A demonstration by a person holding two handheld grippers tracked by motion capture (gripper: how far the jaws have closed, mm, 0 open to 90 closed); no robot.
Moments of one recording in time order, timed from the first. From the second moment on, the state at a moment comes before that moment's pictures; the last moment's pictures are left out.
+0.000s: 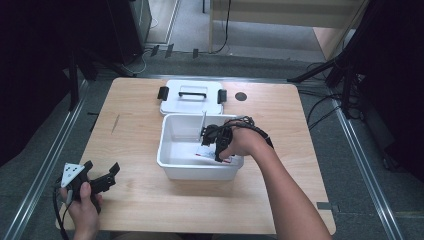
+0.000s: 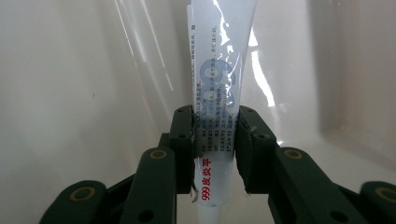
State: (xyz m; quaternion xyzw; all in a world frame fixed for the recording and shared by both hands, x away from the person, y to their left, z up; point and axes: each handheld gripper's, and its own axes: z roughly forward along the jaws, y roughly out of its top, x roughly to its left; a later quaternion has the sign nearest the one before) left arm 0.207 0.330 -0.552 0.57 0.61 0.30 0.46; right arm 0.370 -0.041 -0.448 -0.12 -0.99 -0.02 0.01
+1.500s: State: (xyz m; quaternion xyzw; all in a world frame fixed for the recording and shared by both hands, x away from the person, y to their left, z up) left arm 0.207 0.330 -0.552 0.57 0.61 0.30 0.46; right arm 0.373 -0.036 -0.458 -0.15 -0.99 0.00 0.04
